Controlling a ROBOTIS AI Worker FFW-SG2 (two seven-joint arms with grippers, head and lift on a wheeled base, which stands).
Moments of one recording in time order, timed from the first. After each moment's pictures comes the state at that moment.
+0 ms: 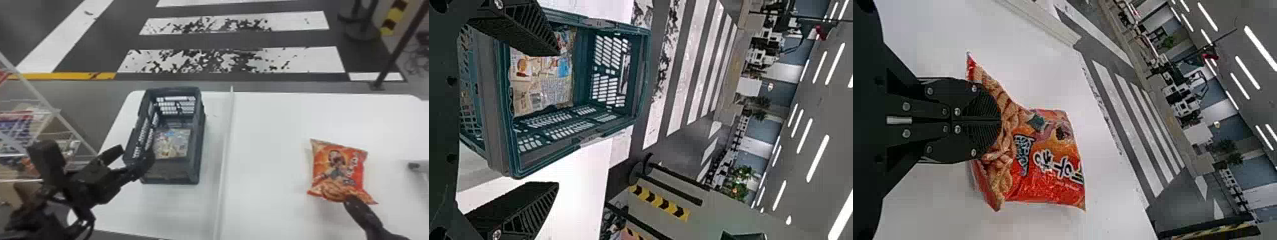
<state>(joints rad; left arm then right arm) 0.58 0.09 0.44 -2.29 0.37 0.67 -0.50 0.64 -0.14 -0.08 -1.73 -0.56 0.05 0.30</state>
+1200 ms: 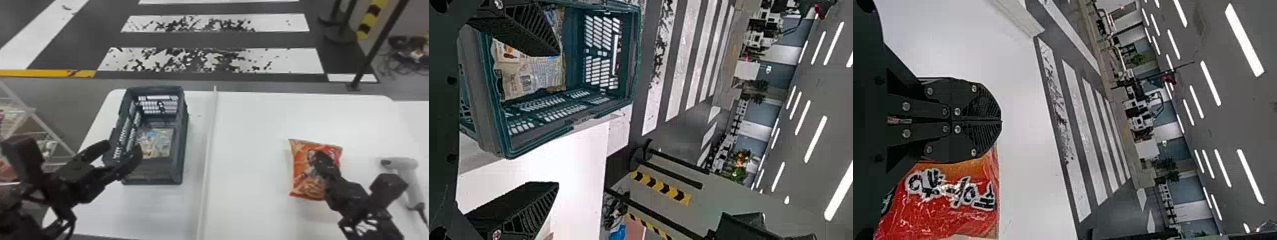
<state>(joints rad) 0.58 0.12 0.40 -2.31 0.38 0.68 -0.51 0.30 -0.09 -0.02 -1.38 -0.36 -0.17 0.28</state>
